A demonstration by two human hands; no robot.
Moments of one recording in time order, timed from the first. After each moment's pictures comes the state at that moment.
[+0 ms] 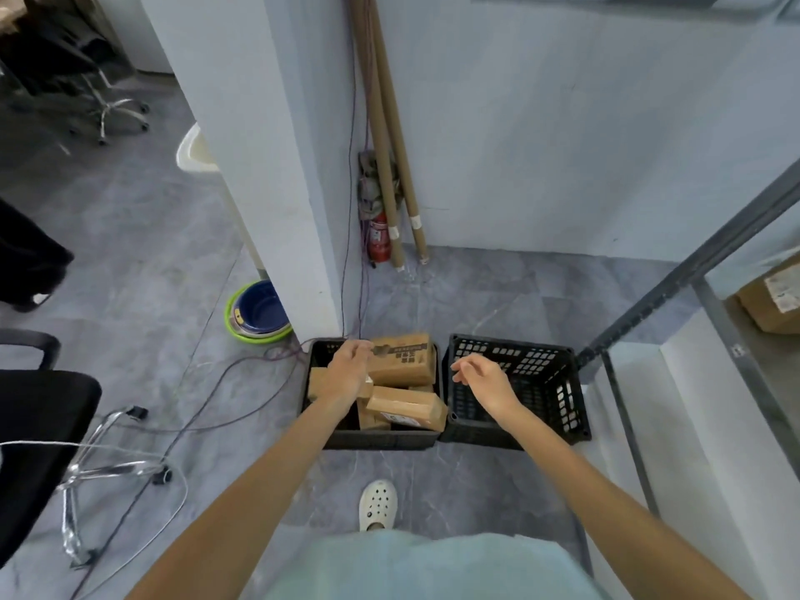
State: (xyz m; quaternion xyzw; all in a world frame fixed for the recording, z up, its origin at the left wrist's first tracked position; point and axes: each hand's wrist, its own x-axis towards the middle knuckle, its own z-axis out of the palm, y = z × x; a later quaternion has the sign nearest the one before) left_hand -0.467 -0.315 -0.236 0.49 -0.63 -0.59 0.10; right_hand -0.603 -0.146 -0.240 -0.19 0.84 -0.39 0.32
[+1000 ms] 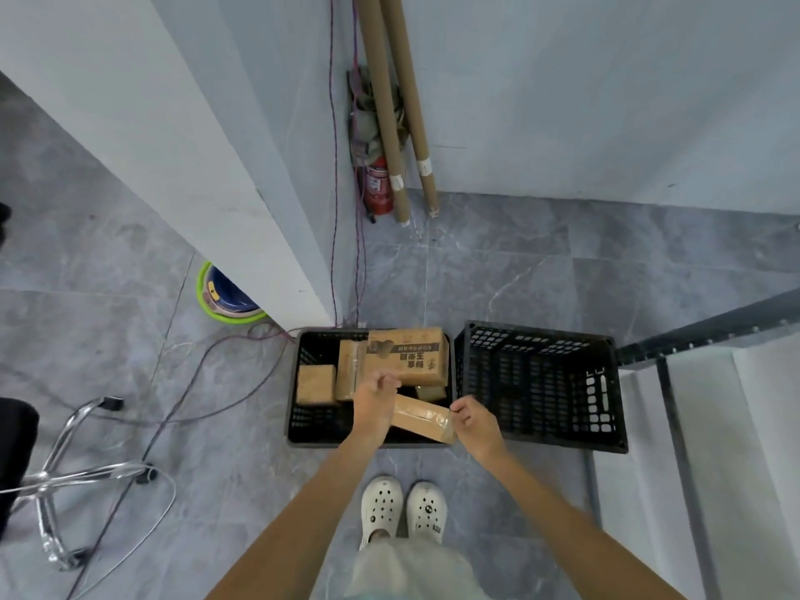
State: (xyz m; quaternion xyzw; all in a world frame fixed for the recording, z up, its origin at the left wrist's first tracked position) left_hand -0.599 -0.390 -0.390 0.51 -0.59 -0.63 0.03; right_hand -0.694 -0.246 -0.426 -0.13 0.87 -0.25 0.41
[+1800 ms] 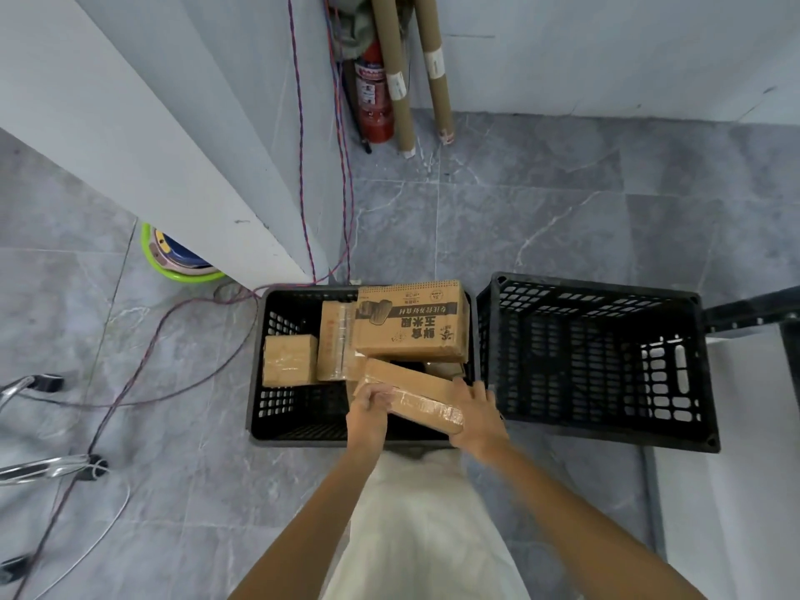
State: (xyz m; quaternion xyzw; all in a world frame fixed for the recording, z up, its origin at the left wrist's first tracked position) left_hand -0.590 -0.382 -0.666 0.60 -0.46 -0.66 0.00; right_hand -0.715 -0.246 -0.700 -0.30 0.87 -0.01 0.40
